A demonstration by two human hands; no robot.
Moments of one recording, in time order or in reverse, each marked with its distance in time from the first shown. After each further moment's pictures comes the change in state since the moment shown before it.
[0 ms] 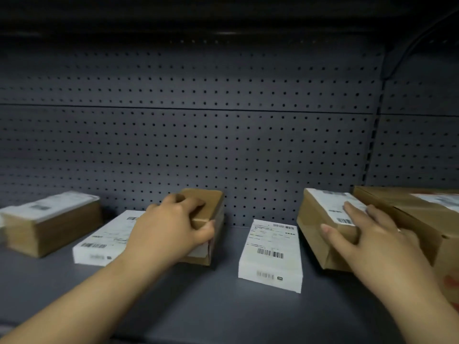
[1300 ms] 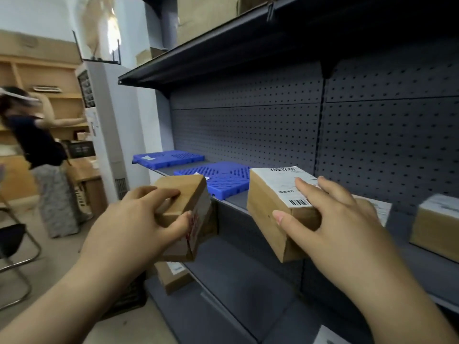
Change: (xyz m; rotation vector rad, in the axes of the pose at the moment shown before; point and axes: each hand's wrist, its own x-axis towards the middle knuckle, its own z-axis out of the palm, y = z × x) left_hand -0.275 -0.527 -0.298 0.355 0.270 -0.626; right_hand -0.342 -0.576 0.070 0.473 -0.292 -0.859
